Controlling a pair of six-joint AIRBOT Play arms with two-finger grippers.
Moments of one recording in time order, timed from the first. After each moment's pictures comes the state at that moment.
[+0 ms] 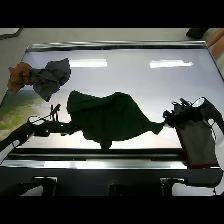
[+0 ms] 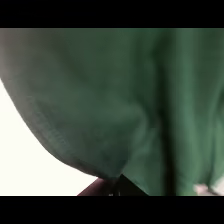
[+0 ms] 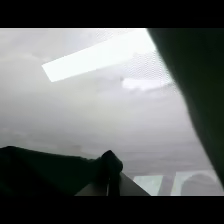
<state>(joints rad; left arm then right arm) -0.02 -1.28 0.67 0.61 -0.91 -1.21 -0.29 -1.55 1.08 -1.12 1.18 1.51</state>
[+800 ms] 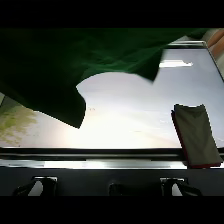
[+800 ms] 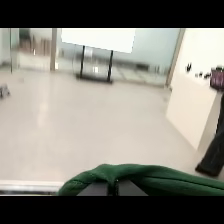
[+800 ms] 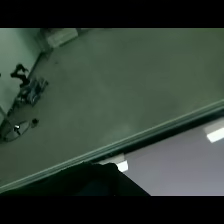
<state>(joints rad) 0.42 -0.78 1.99 0.97 -1.13 -1.49 -0.29 -0.80 1.76 -1.29 1.02 1.79</state>
